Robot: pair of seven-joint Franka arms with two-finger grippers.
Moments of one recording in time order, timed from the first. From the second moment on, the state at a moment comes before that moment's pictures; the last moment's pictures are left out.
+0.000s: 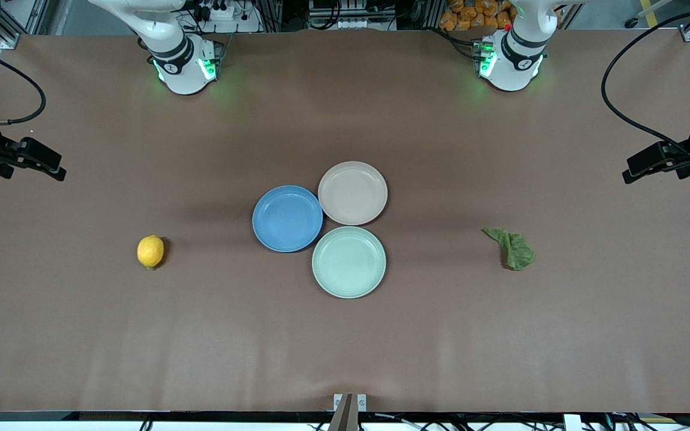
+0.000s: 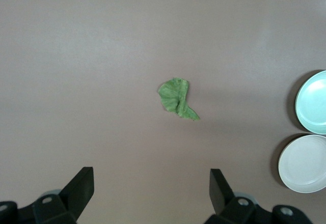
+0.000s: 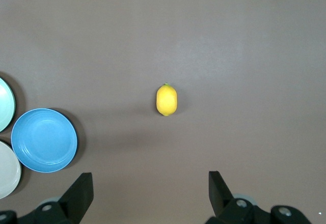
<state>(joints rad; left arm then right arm) 0.06 0.12 -0.10 -1.41 -0.02 1.53 -0.14 -0.08 0.04 0.08 -1.54 0.00 1.60 0.07</state>
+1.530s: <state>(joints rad) -0.04 0.54 -0.10 -1.47 -0.03 1.81 -0.14 -0.09 0.10 0.08 -1.78 0.00 1.80 0.07</state>
